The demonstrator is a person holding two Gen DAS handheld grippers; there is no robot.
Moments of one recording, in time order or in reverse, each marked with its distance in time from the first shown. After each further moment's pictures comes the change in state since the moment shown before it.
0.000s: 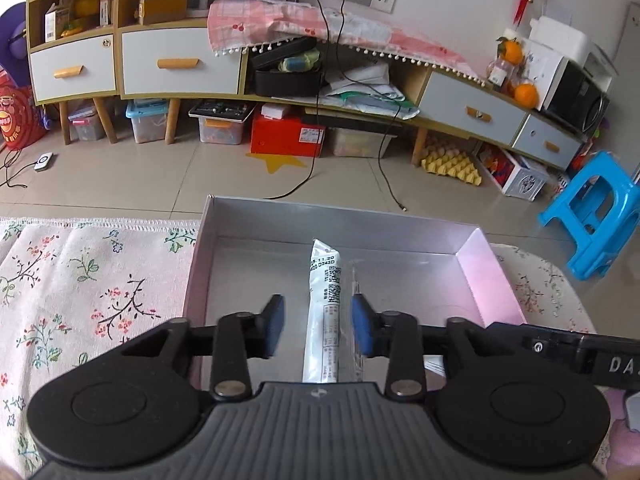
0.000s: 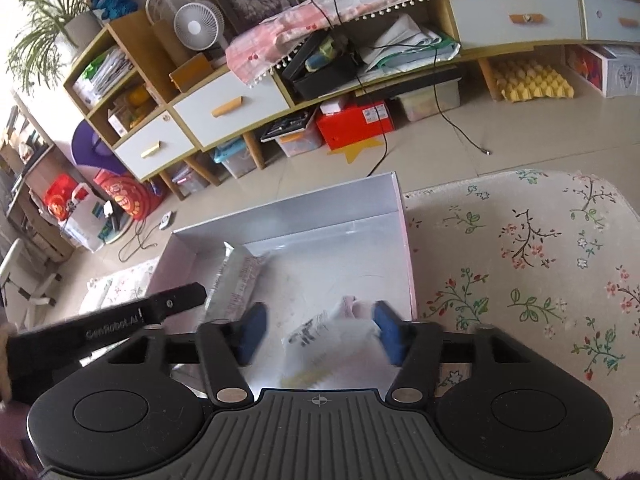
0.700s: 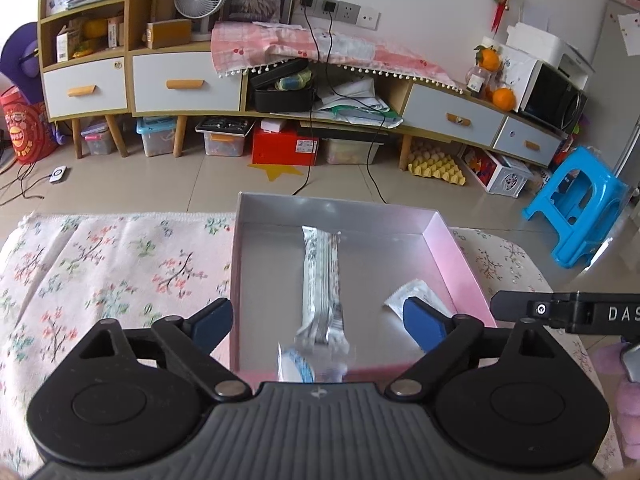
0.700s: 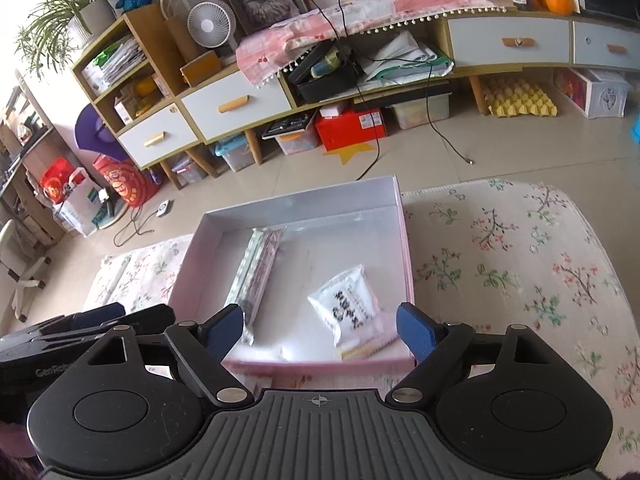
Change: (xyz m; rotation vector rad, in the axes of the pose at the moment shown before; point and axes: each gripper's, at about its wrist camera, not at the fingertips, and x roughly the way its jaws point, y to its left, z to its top) left arm -0.076 -0.005 -0.022 0.026 -0.017 -0.004; right arm -0.071 0.037 -0.019 -0.059 0.011 -0.069
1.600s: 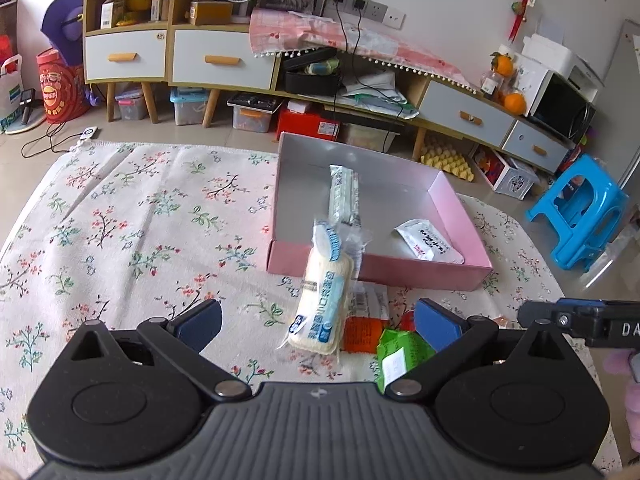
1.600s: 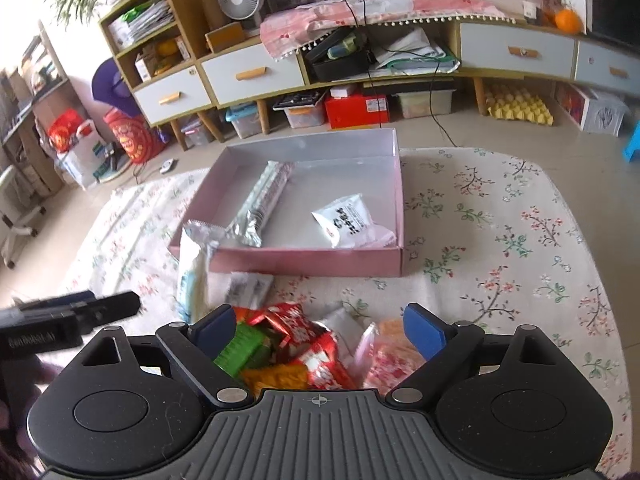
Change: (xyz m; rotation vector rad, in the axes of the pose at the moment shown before) left arm -0.045 0.015 -0.069 -0.091 -0.006 0.025; right arm -0.048 0.011 -0.073 -0.136 0.025 -0.044
